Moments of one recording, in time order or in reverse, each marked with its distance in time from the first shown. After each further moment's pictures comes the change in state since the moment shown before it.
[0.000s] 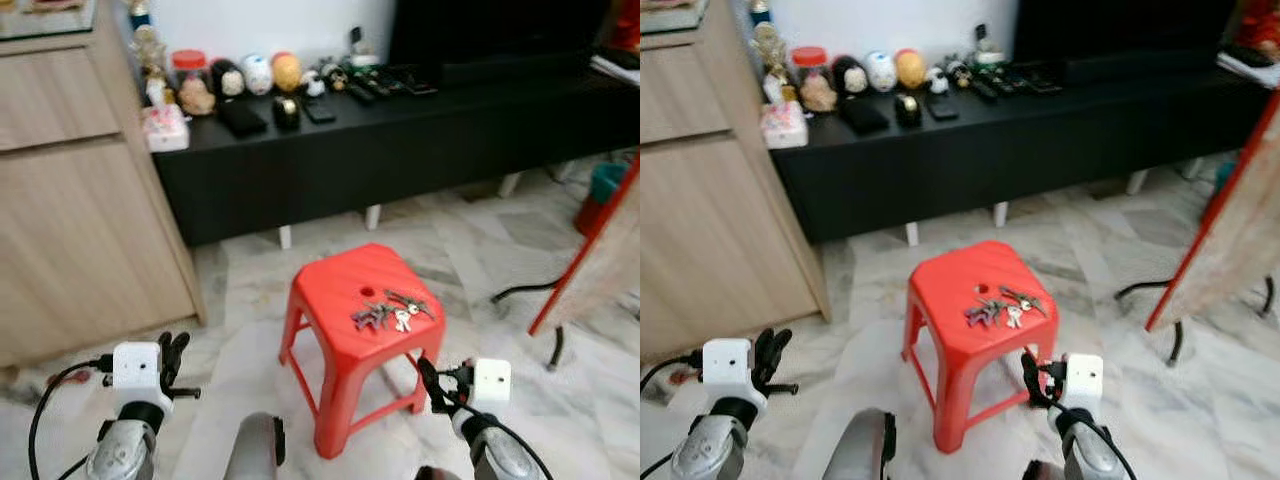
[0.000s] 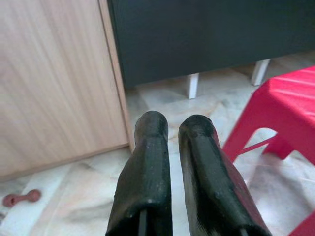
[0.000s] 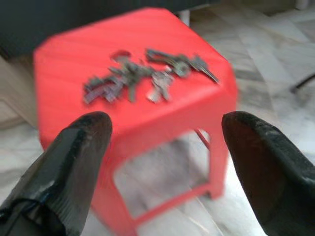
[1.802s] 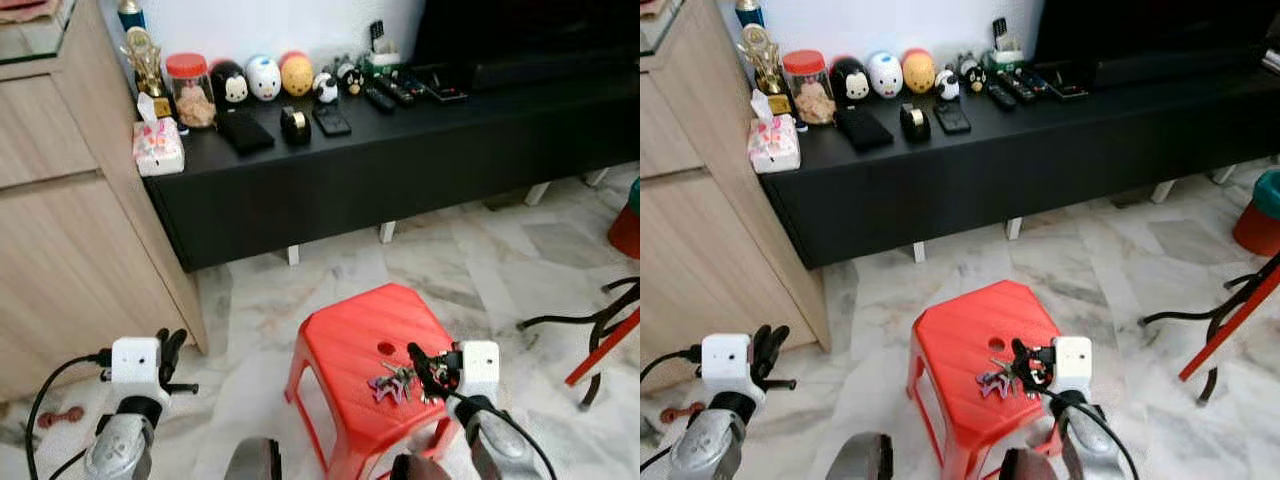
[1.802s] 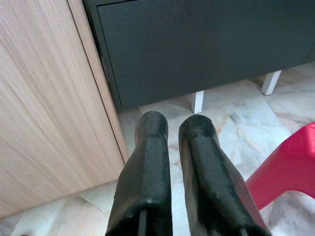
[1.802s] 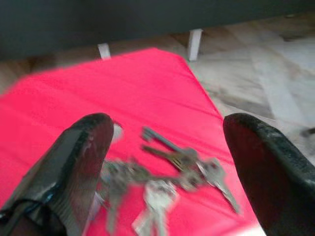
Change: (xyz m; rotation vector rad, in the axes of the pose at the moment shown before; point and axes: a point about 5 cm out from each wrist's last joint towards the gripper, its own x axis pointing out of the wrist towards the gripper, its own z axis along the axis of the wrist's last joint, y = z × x) left arm 0.005 0.000 0.003 0.015 0.002 -0.003; right arm 0.005 -0.012 0.007 -0.148 0.036 0.031
